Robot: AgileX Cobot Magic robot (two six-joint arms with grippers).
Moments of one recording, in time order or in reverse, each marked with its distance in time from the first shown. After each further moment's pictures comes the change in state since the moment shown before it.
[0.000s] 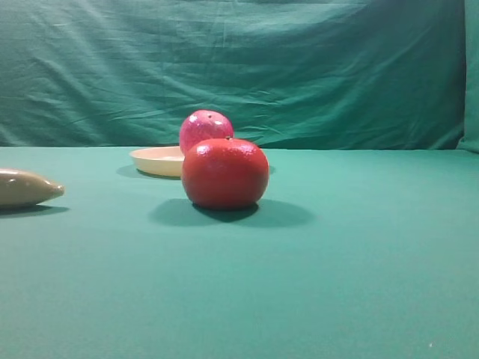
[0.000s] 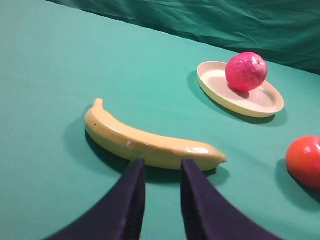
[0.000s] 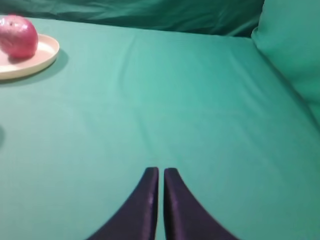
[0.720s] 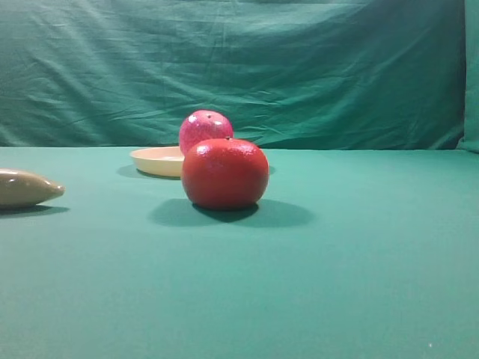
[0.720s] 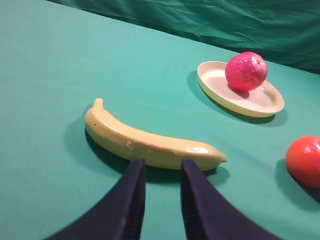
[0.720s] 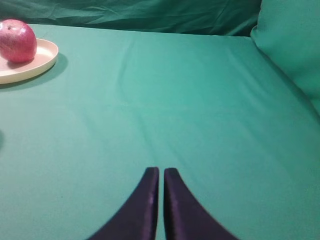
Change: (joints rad) left arm 0.000 0.000 0.000 0.000 0.000 0.000; right arm -0.004 -0.010 0.003 0.006 -0.003 0.000
